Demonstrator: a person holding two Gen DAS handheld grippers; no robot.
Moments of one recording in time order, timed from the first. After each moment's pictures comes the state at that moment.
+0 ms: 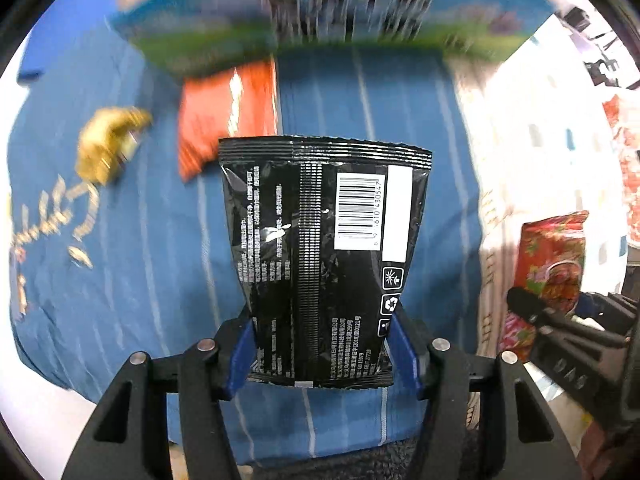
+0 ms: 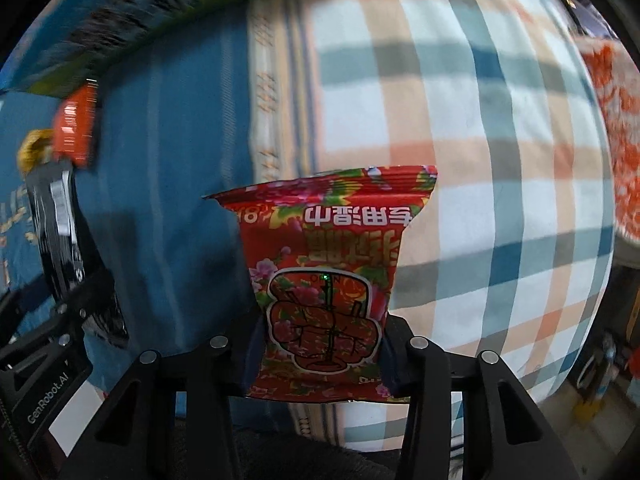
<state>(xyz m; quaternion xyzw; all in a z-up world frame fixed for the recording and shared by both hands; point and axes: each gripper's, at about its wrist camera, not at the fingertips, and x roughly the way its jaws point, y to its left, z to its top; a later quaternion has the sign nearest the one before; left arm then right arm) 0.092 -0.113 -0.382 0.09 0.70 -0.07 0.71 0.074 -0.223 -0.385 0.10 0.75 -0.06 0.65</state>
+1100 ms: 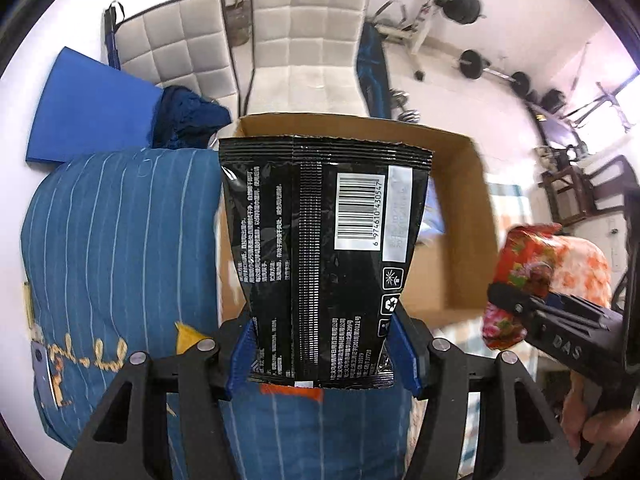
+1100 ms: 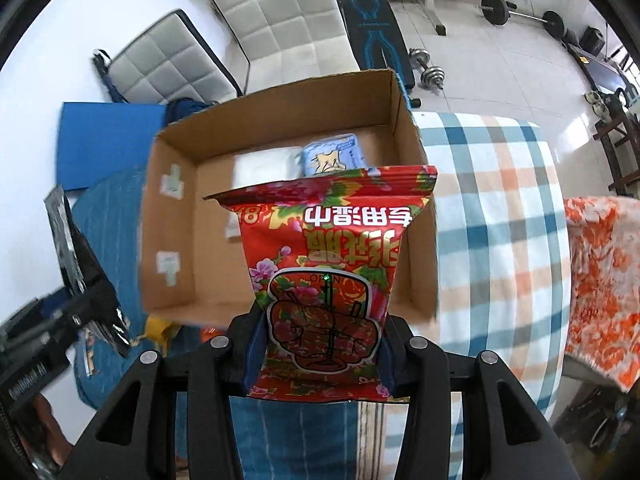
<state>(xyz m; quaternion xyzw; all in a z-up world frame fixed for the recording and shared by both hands) 0.361 -0.048 -0.236 0.00 0.63 -0.10 0.77 0.318 -0.224 -0.238 0.13 0.66 -0.02 0.74</state>
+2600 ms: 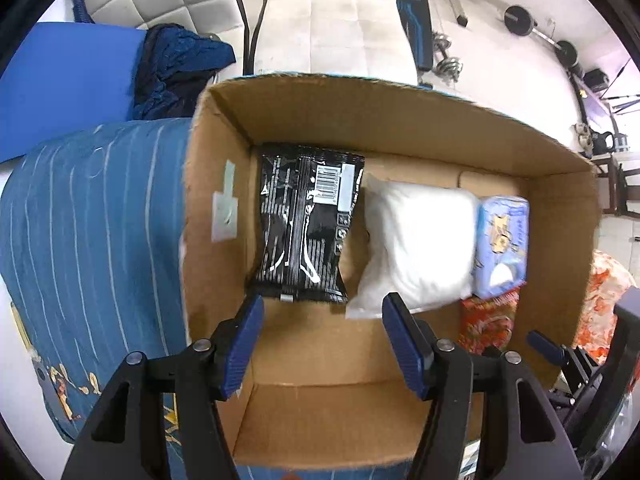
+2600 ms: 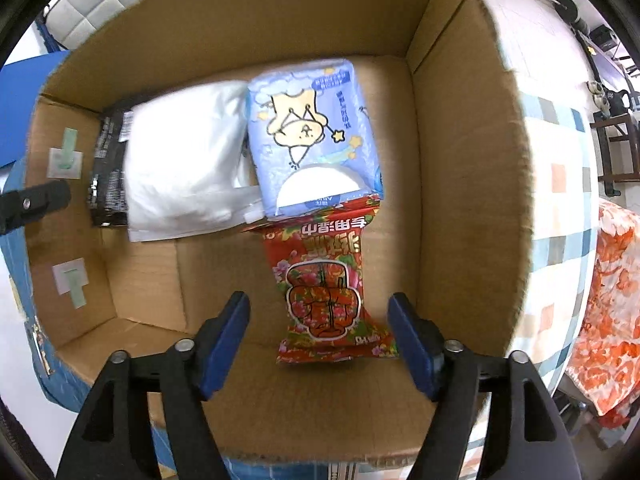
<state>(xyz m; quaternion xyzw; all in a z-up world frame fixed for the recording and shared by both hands) 0.476 -0.044 -0.344 0.01 0.73 -0.07 0.68 0.383 -0.218 -0.369 0.08 0.74 -0.05 0.66</state>
